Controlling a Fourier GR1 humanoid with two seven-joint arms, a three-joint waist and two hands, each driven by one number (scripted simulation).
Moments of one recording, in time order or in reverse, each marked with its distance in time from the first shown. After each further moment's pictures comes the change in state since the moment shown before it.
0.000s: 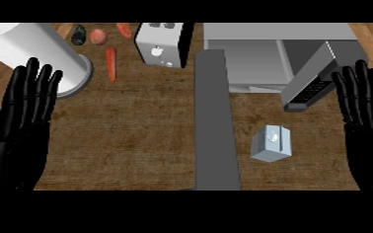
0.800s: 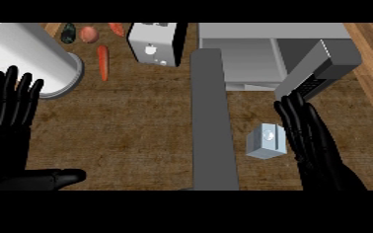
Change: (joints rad) left arm 0.055 0.024 0.164 0.065 0.200 -0.081 0.027; right arm 0.068 0.085 0.414 -0.203 0.194 -0.096 0.234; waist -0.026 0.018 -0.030
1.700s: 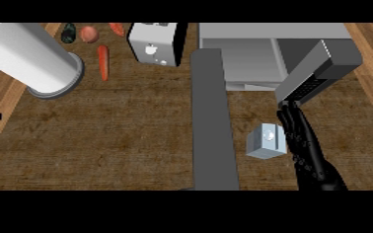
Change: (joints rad) left arm 0.215 0.012 0.155 -0.143 0.178 -0.172 0.006; right arm 0.146 -0.038 -0.019 0.118 0.026 -0.077 -0.121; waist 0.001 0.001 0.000
